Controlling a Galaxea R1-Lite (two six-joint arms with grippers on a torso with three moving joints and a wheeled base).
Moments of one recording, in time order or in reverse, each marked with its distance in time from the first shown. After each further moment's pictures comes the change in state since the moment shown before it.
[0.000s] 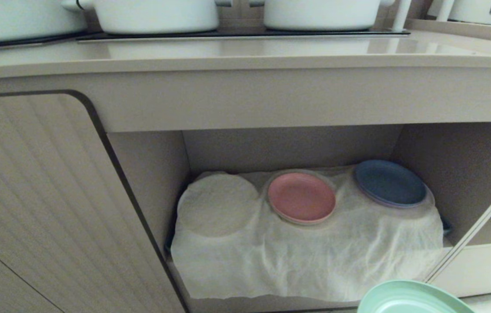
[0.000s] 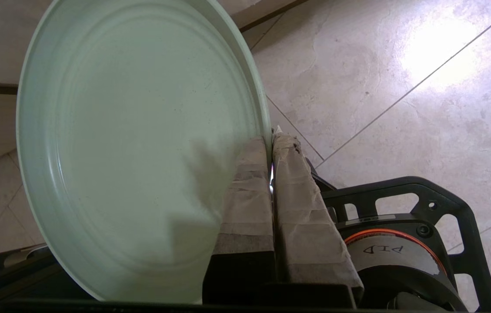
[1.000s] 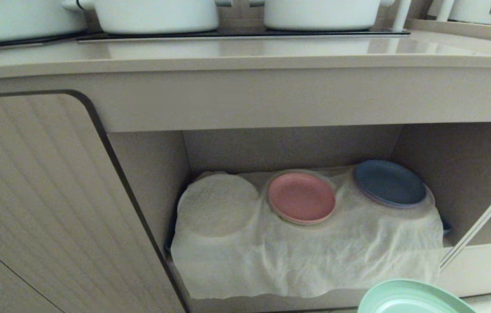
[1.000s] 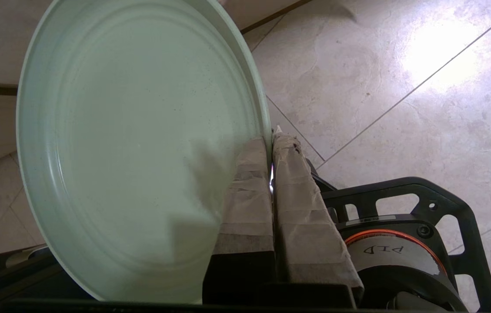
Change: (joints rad) left arm 0.000 0.000 0.000 0.000 0.000 0.000; right arm -0.001 -0.005 0.000 0.001 0.000 0.000
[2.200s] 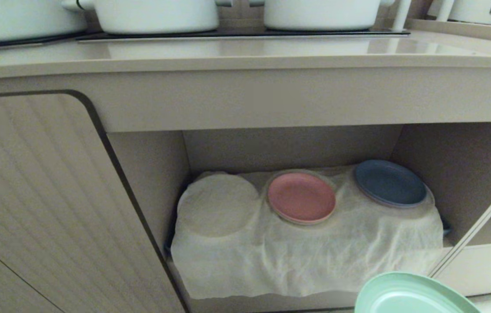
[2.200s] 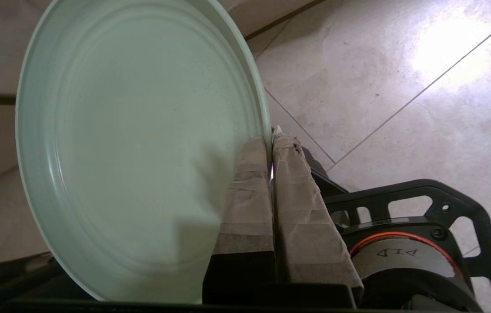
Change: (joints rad) left arm 0.000 0.000 0.000 0.000 0.000 0.000; right arm 0.002 0.012 -0.023 -0.006 0.001 0.037
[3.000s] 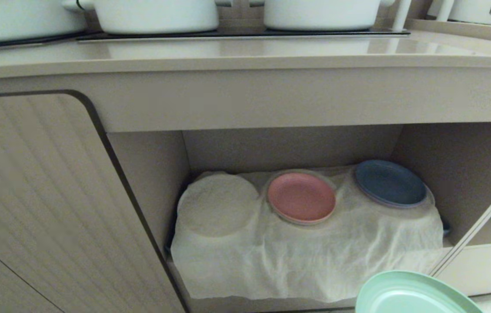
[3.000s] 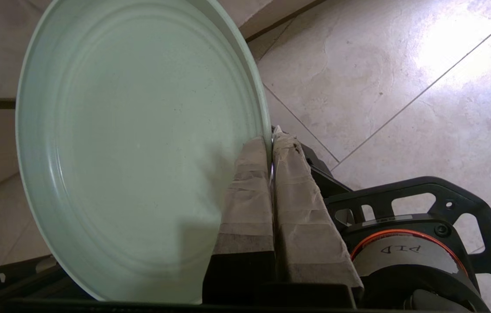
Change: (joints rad) left arm 0.000 0.000 0.000 0.000 0.000 0.000; right arm 0.007 -0.004 -0.011 0.015 -0.002 0.016
